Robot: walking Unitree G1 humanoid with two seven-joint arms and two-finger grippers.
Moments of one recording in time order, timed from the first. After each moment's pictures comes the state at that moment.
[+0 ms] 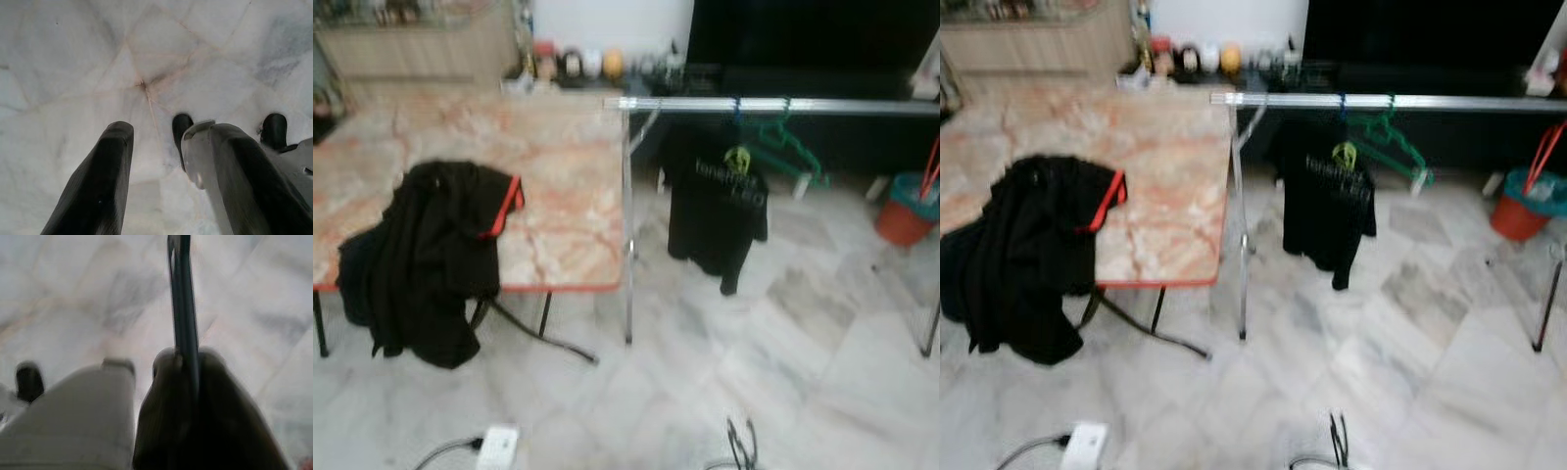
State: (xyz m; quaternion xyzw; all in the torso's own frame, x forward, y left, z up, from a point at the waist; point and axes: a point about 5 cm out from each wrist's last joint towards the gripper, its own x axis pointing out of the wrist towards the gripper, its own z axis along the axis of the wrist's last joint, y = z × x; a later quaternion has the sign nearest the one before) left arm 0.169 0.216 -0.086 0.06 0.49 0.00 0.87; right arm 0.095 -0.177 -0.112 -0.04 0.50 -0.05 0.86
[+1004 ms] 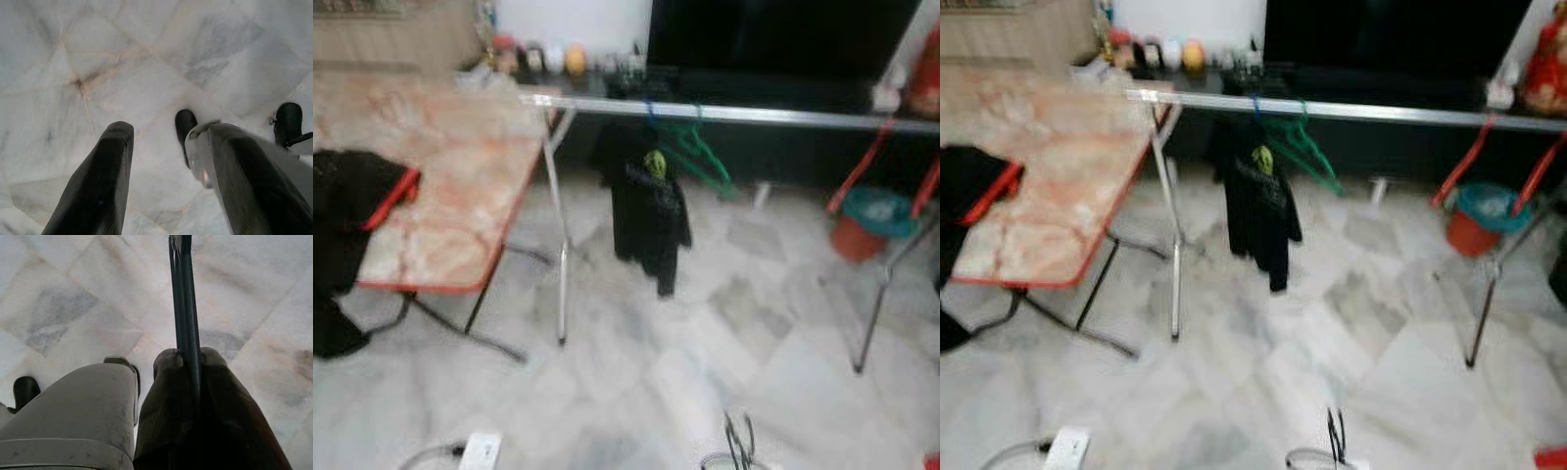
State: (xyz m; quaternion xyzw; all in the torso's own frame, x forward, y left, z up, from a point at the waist) left arm 0.164 0.222 -0.087 0.07 0.50 0.01 0.86; right arm 0.097 -0.177 -0.111 -0.04 0.50 -0.06 0.87
